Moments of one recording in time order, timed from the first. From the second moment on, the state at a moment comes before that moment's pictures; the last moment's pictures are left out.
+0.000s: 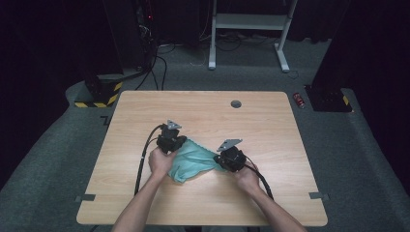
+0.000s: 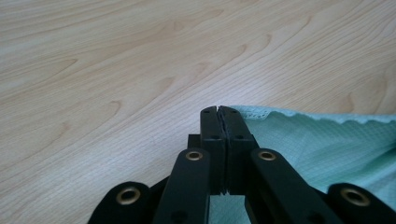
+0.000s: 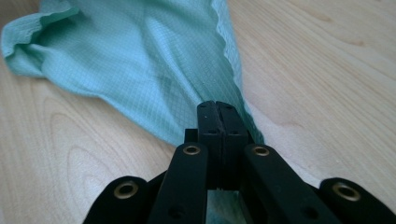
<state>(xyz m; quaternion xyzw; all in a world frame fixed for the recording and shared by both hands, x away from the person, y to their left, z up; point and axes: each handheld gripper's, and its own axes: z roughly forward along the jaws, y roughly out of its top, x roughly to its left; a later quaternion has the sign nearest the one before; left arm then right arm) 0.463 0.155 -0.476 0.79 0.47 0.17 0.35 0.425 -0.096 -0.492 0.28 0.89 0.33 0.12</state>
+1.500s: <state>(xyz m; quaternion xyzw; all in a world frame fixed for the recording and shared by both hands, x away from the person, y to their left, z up) 0.467 0.168 -0.507 0.78 0.48 0.20 0.35 0.442 -0.161 -0.480 0.38 0.83 0.38 0.15</state>
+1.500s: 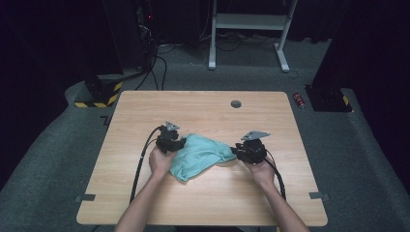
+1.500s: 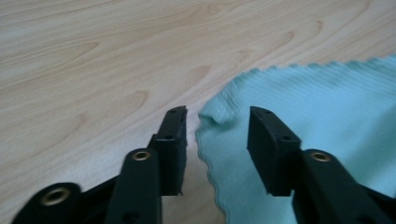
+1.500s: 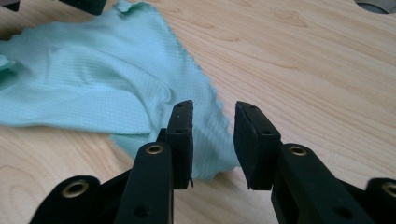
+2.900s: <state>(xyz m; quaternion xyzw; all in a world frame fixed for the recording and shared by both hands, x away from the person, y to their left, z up) 0.432 0.184 -0.527 0.78 0.48 0.22 0.35 0.465 -0.130 -0.478 0.43 0.82 0.32 0.19</state>
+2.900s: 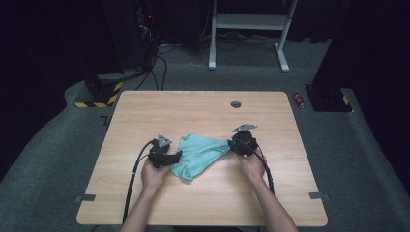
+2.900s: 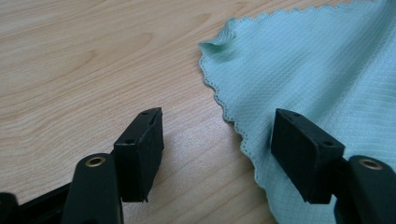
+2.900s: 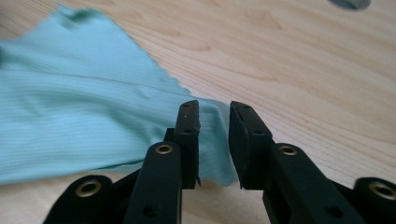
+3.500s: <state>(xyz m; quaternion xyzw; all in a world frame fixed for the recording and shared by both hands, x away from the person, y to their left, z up) 0.433 0.184 -0.527 0.78 0.47 0.22 0.35 0.440 -0.096 -0.500 0.38 0.87 0.28 0.15</state>
